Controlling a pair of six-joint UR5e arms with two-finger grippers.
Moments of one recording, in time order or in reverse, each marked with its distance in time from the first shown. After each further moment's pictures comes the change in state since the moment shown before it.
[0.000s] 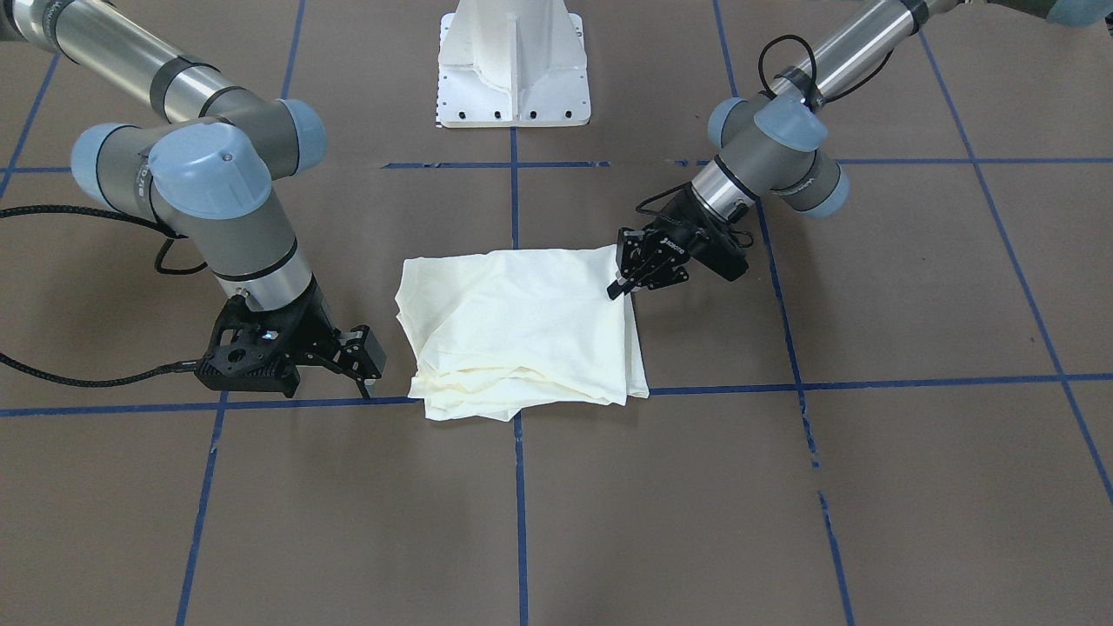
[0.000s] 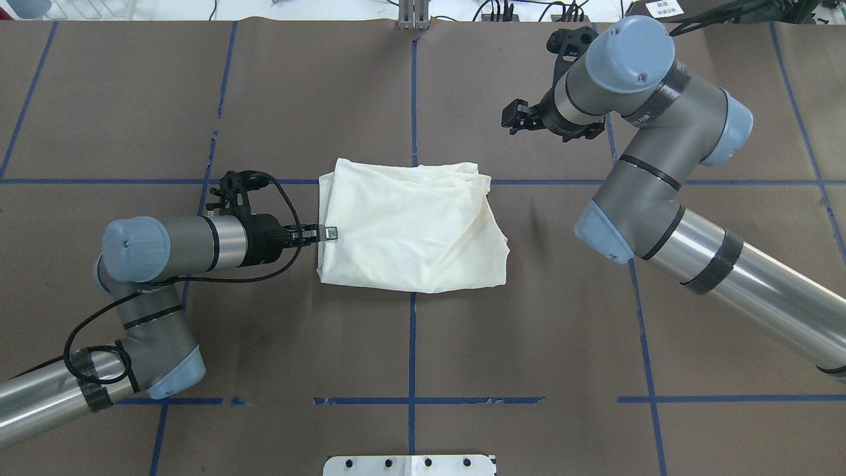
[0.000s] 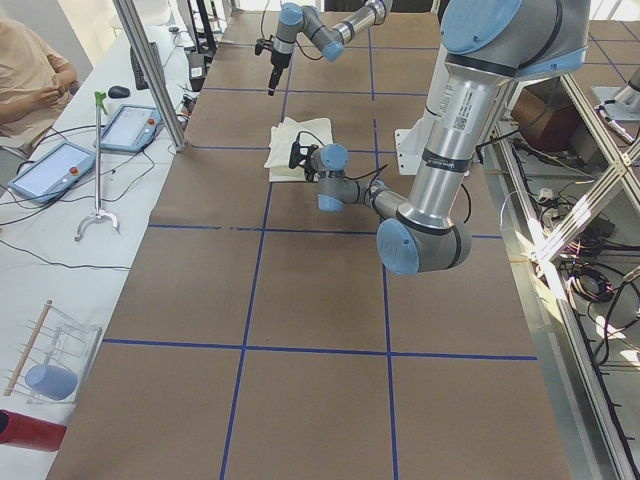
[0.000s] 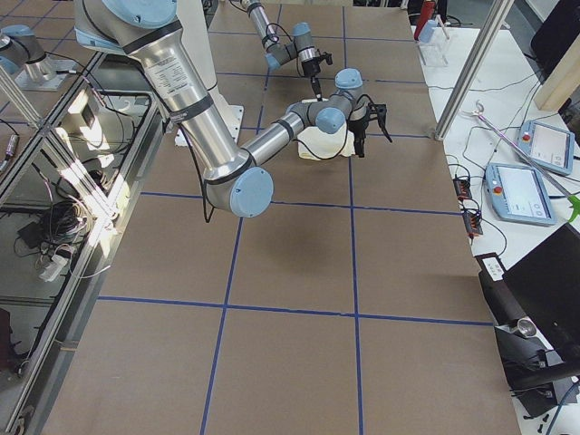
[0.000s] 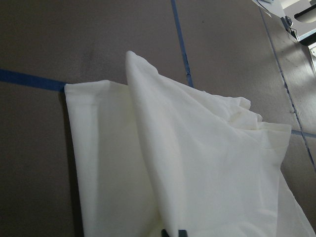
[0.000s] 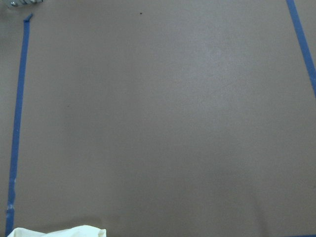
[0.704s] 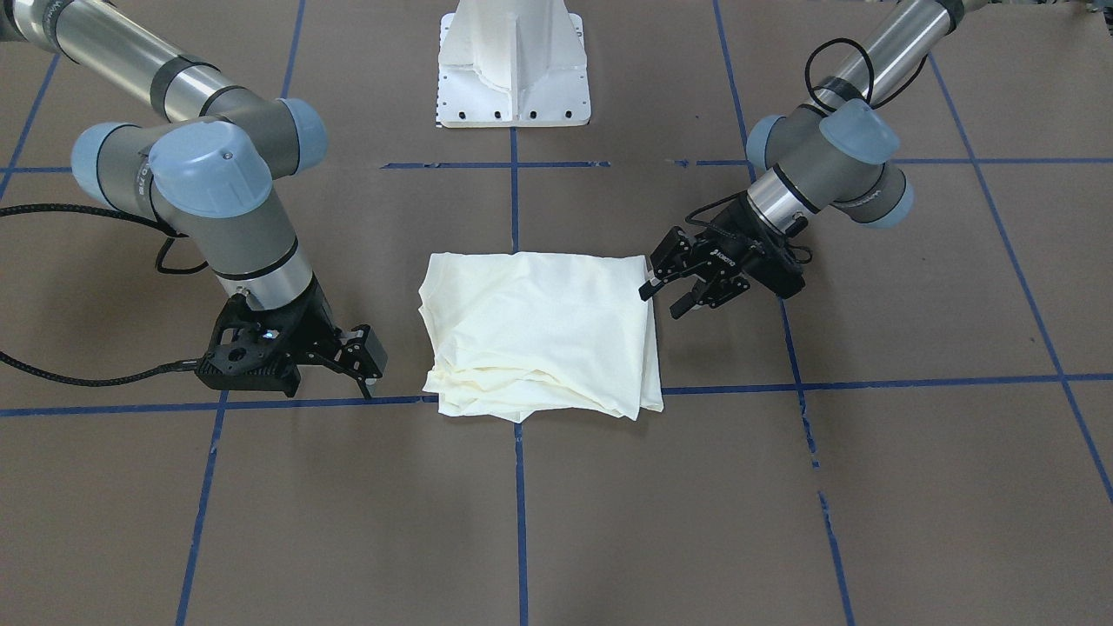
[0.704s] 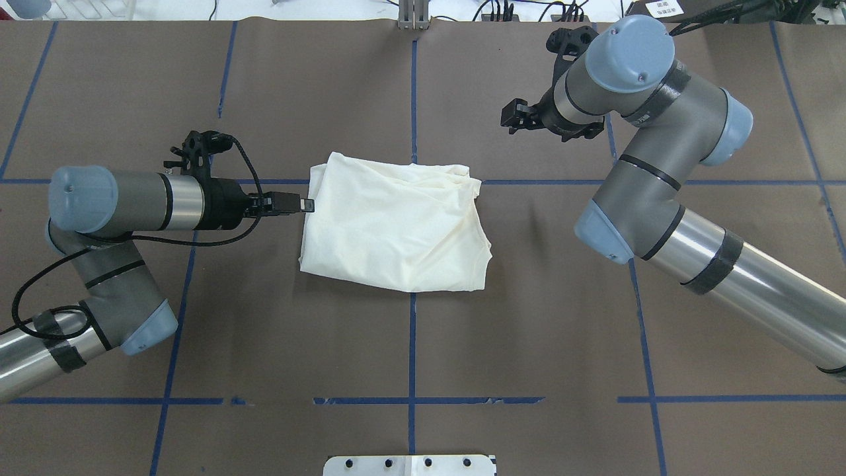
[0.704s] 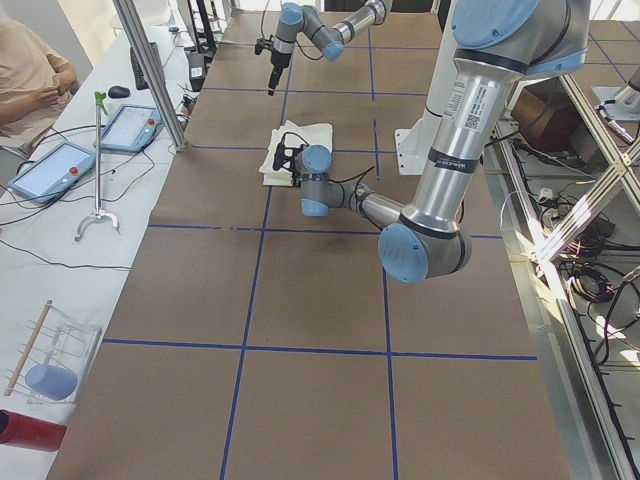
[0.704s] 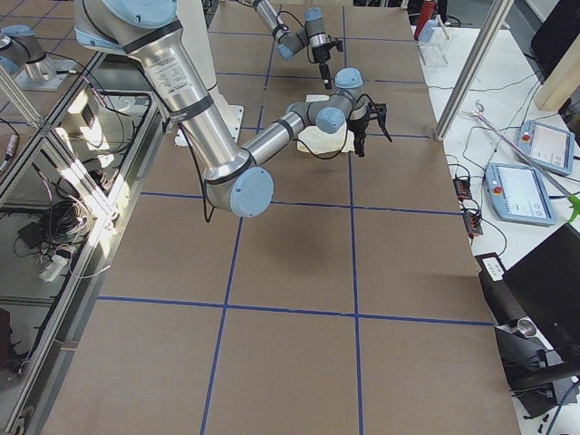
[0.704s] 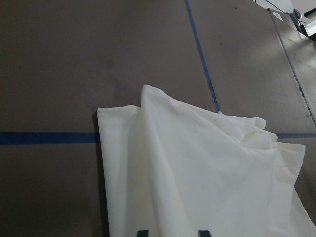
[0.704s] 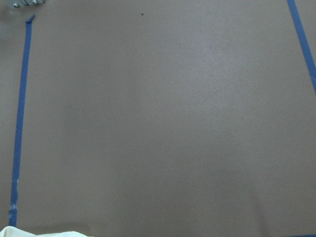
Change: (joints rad) left arm -0.129 0.008 -0.019 0.010 -0.190 0.017; right arm 0.000 0.001 0.003 0.001 0.000 0.005
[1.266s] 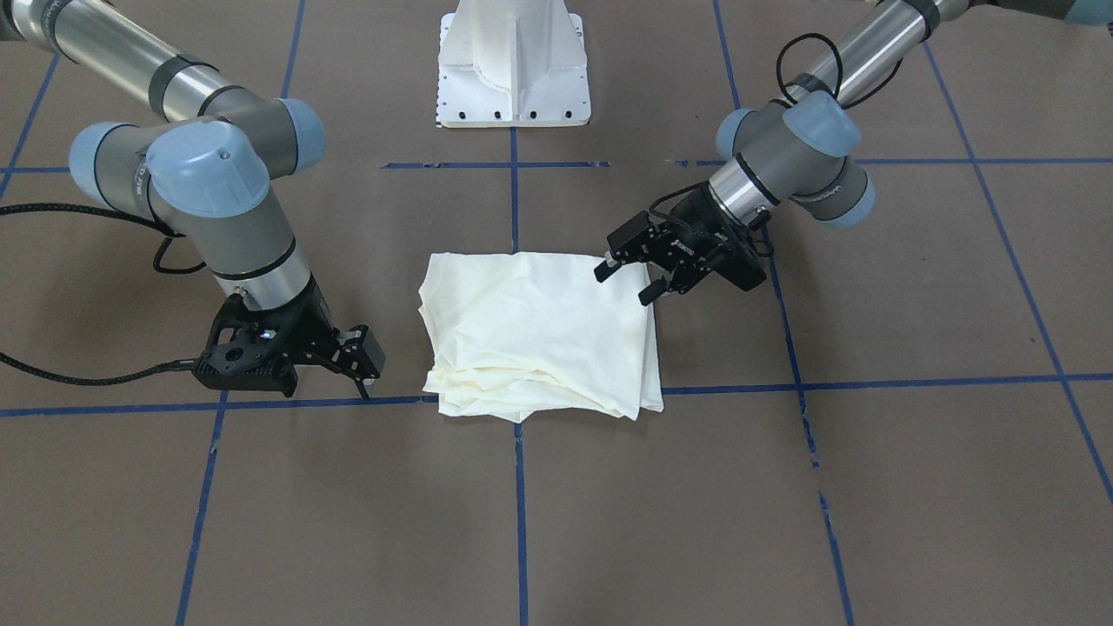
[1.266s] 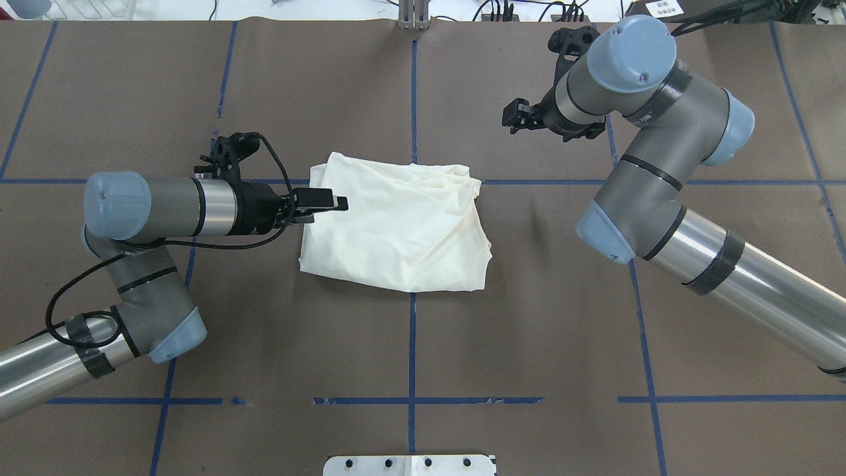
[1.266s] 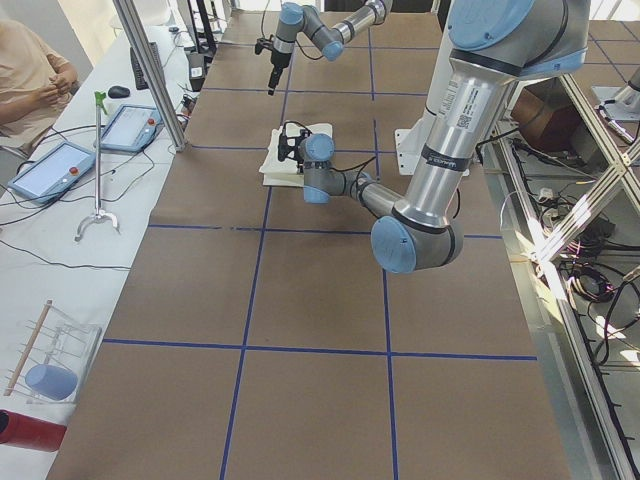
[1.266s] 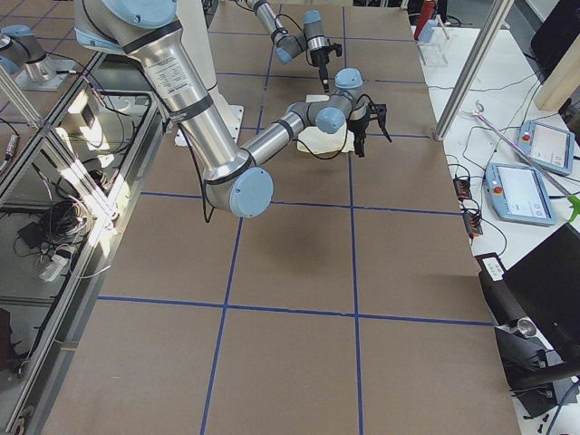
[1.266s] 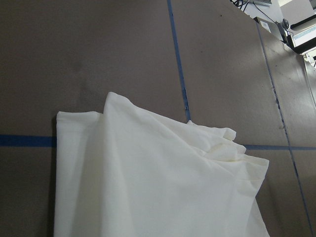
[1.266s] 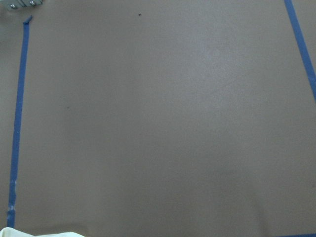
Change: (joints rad) left arm 0.069 -0.054 0.003 -0.005 0.054 -0.162; right arm 0.001 -0.004 0.002 0.000 0.000 0.004
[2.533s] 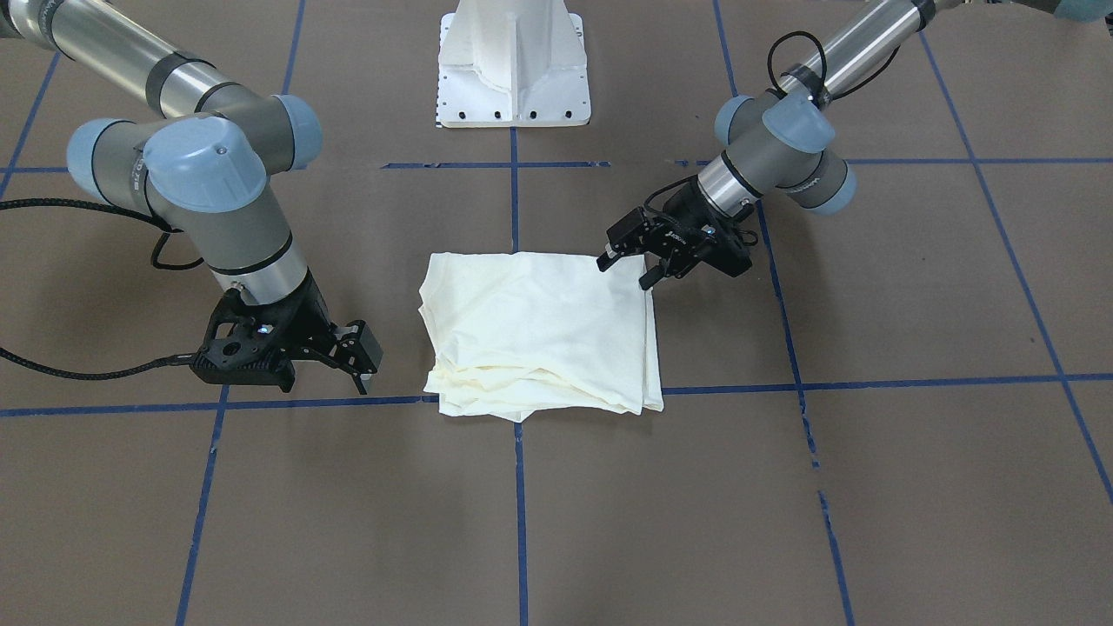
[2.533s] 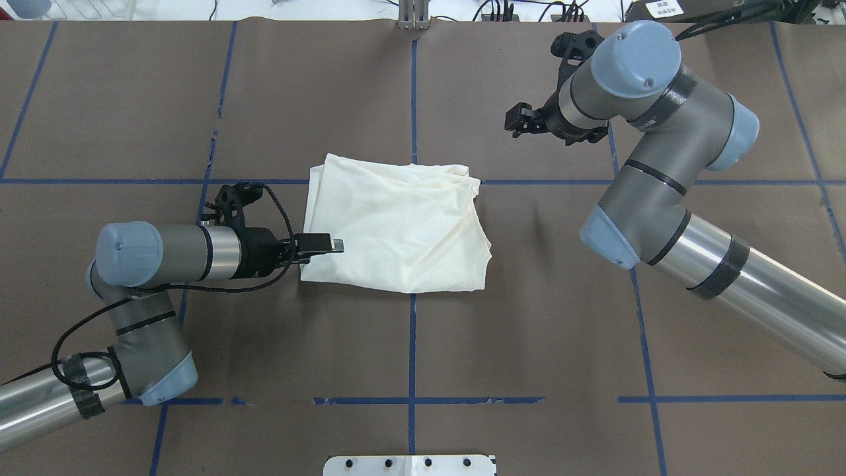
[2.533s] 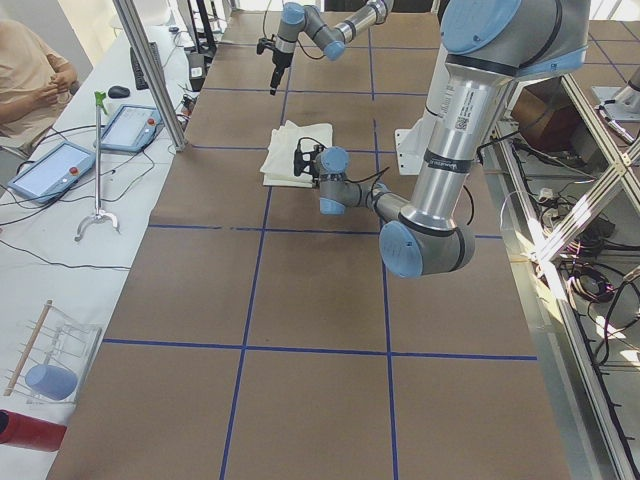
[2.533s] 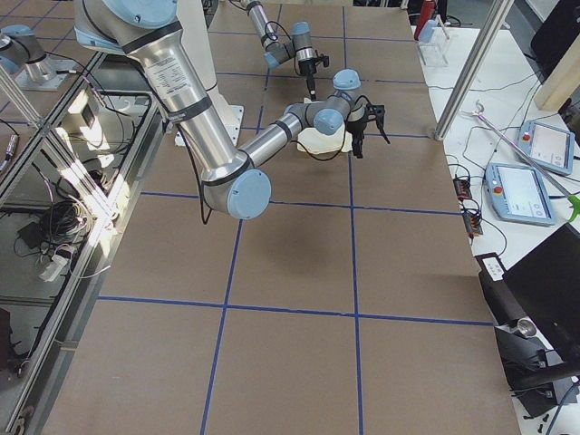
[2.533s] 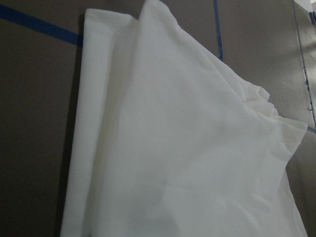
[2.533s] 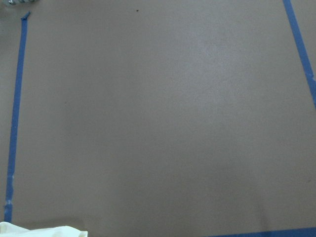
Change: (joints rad) left arm 0.081 0.063 0.005 -0.003 0.062 -0.011; right arm -0.004 -0.016 0.016 0.000 0.000 0.000
